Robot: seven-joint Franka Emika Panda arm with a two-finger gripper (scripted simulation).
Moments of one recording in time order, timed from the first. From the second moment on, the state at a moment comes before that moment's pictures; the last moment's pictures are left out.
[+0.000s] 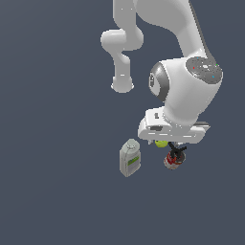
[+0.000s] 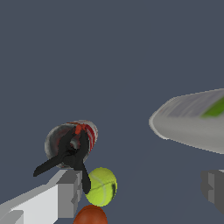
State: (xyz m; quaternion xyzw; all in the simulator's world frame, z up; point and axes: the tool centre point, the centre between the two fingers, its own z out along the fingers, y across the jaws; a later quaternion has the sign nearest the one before) arm 0.075 0.153 0.199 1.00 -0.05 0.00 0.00
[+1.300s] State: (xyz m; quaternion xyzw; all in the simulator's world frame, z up) arm 0.078 0.237 0.106 1.00 -0.08 0.00 0.00
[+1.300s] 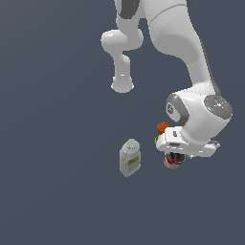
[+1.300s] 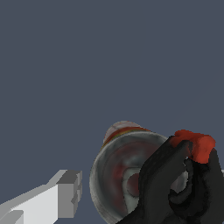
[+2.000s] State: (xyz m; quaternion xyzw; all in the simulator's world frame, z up) arm 0.087 0.239 0.093 1.00 -0.08 0.01 0.00
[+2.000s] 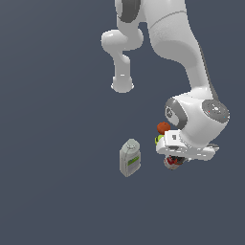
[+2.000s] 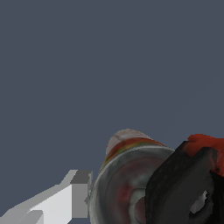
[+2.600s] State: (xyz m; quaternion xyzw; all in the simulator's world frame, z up) arm 0.086 0.234 0.097 1.00 -0.08 0.01 0.00
